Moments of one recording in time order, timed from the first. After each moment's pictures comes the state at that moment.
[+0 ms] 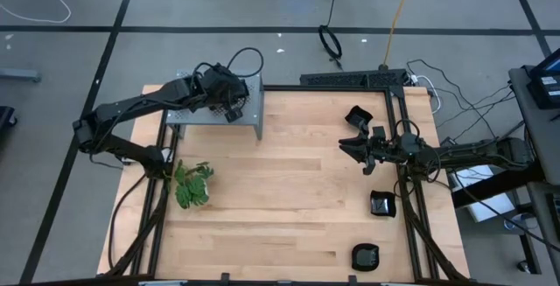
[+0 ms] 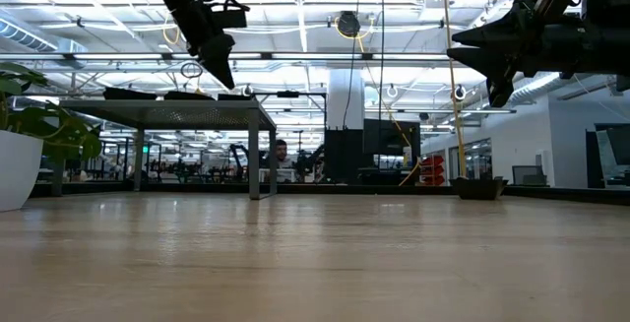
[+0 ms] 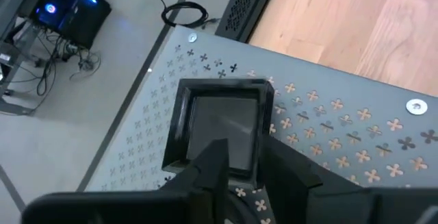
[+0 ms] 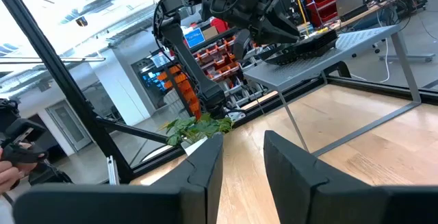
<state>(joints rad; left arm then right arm) 0.51 1.33 1.14 -0.64 -0.30 0.26 -0.10 0.66 0.02 0.79 0.03 0.47</state>
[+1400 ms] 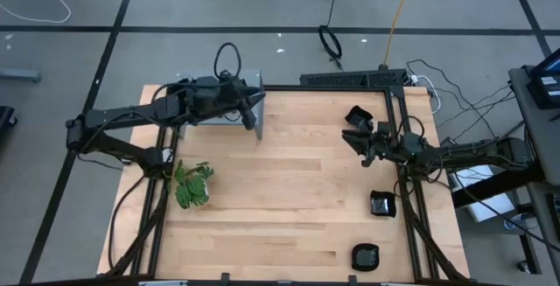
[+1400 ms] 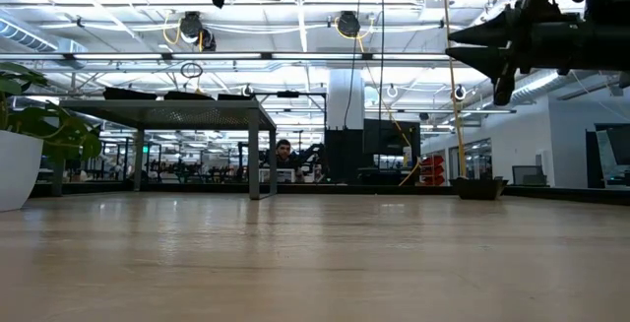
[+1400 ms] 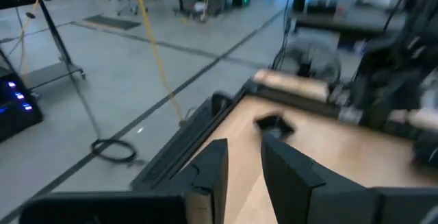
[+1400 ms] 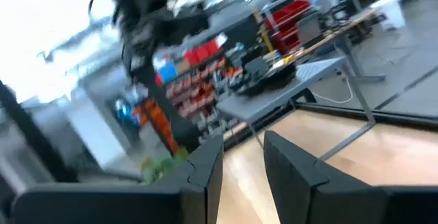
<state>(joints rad) 0.24 1.23 1.14 -0.15 -0.27 -0.06 -0.11 0.66 0.02 0.85 0.19 0.49</state>
